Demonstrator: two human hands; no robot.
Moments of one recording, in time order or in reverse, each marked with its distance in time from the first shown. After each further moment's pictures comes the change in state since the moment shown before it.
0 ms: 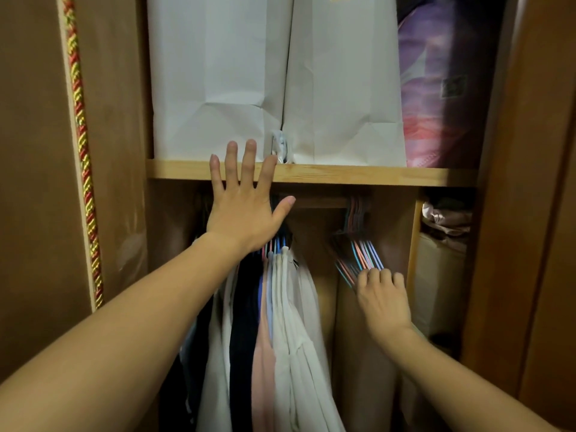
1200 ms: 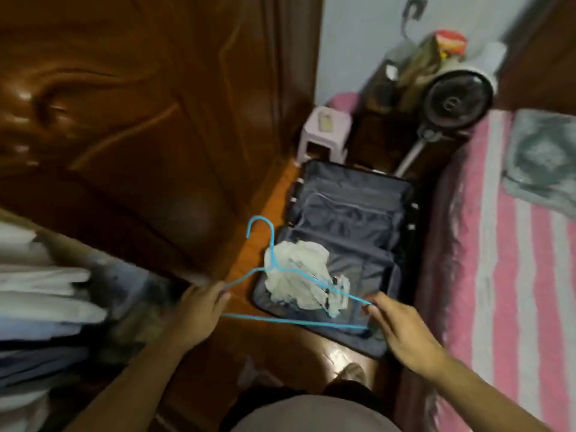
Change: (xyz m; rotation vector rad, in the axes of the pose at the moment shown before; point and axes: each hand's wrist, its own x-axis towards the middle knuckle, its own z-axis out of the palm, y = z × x) left_hand -0.591 0.379 0.008 -0.894 -1.320 0.754; right_hand -0.775 0.172 0.040 0.811 -0.554 0.949
